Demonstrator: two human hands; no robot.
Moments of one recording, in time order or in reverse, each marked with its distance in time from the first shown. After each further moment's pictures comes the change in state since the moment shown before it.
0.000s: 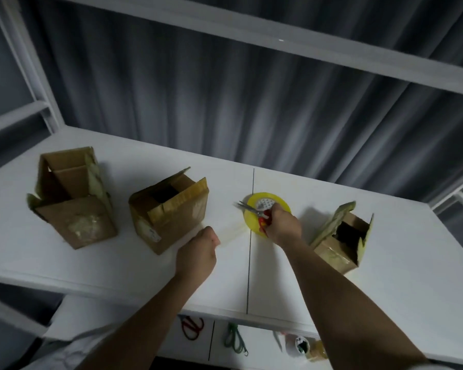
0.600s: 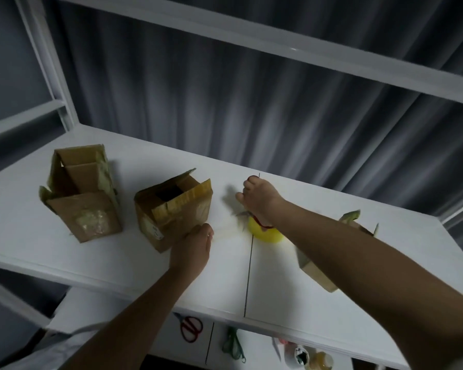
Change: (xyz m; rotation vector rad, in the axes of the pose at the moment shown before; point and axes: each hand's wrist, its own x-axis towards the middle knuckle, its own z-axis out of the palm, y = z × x) left_hand 0.008 -0.007 -0.003 0.064 0.191 0.088; right_hand 0.006 -0.083 -0.081 -1.288 0.011 -0.808
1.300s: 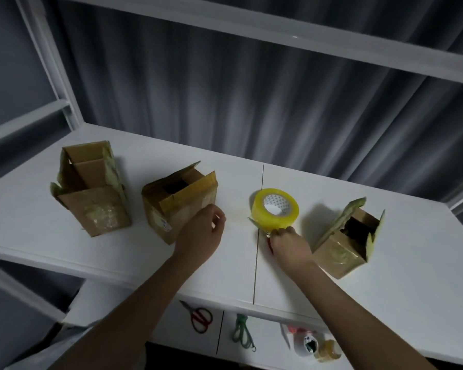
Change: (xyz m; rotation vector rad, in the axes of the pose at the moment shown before) left_hand 0.009 0.031 -0.055 -0.224 -0.104 -0.158; right_hand -0.066 -0.100 0.057 0.887 -0.056 0.411
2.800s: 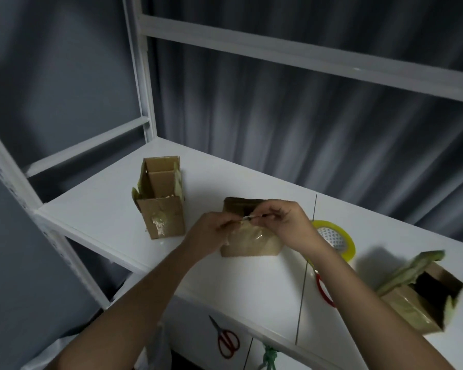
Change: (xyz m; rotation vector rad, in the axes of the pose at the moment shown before) left_hand 0.021 -0.055 -0.074 -0.234 -0.086 -0.072; right_hand 0.059 -0.076 -0.100 1.340 0.227 -0.497
